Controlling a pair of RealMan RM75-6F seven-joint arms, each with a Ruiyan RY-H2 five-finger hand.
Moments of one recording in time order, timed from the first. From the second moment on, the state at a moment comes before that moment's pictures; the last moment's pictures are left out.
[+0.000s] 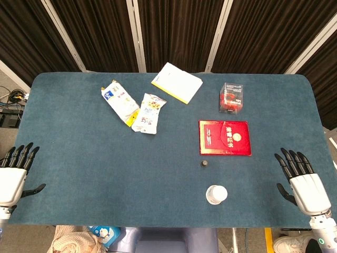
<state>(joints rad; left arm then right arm) -0.12 -1.16 -0.02 -1.56 1.54 1.47 0.20 0.12 -1.13 0.01 -1.47 -1.73 1.56 -0.06</state>
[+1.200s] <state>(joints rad) -0.14 -1.16 -0.02 -1.56 1.52 1.44 0.19 0.33 -1.17 -0.12 -1.58 -1.86 1.16 -0.03</state>
